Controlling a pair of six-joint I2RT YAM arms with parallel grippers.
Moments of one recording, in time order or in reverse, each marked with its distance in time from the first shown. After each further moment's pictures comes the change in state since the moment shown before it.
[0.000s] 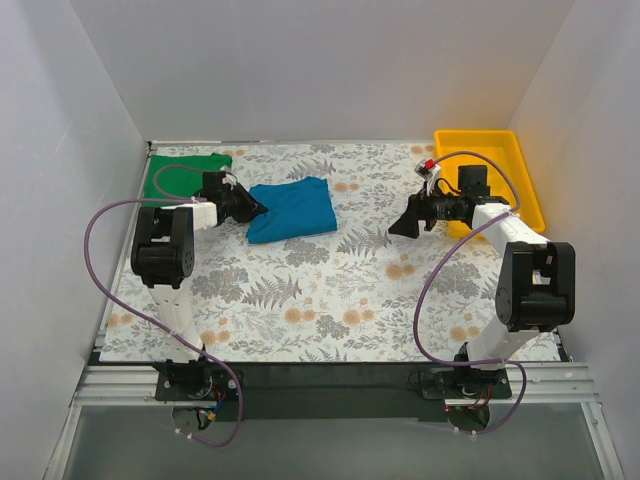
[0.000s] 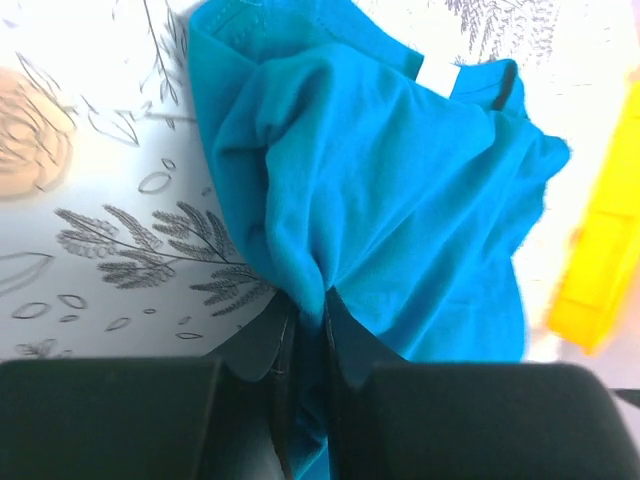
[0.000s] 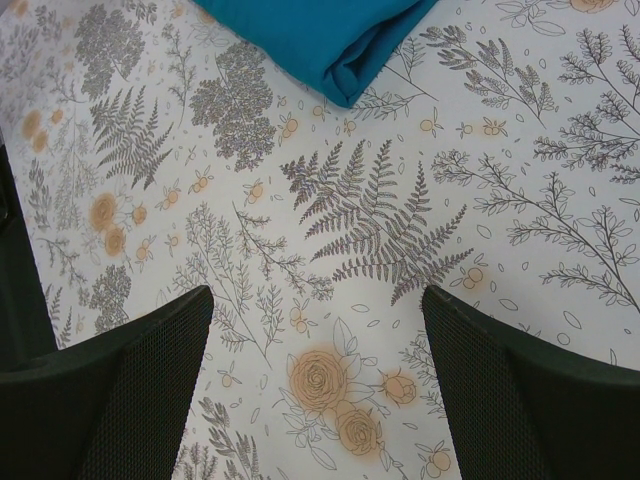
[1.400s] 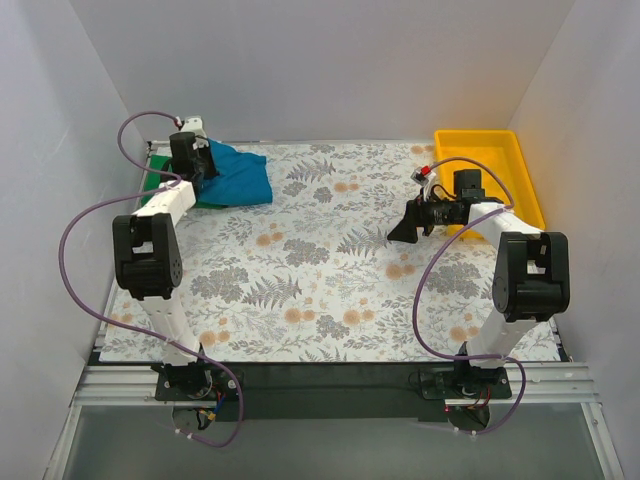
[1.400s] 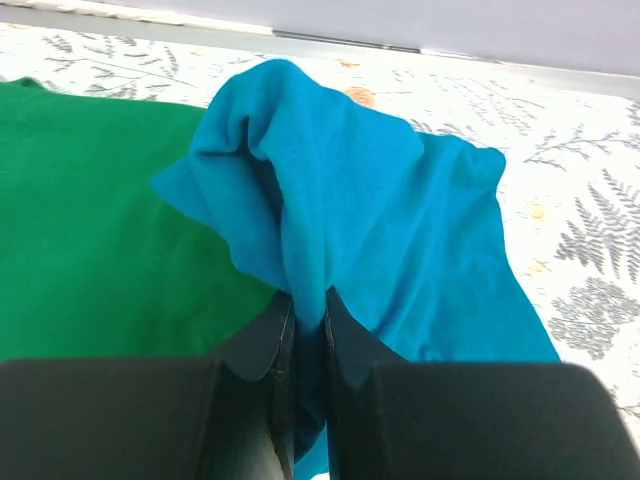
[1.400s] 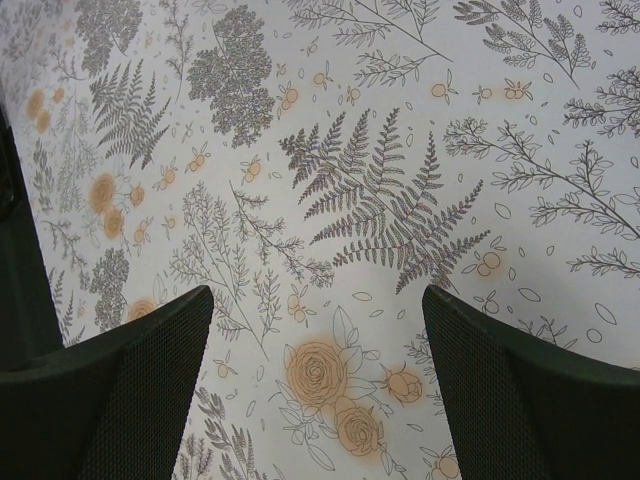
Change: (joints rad) left arm 0.089 -0.123 0.206 -0.026 -0.414 0.666; right arm 0.000 0.073 0.000 -0.031 -0.019 -0.045
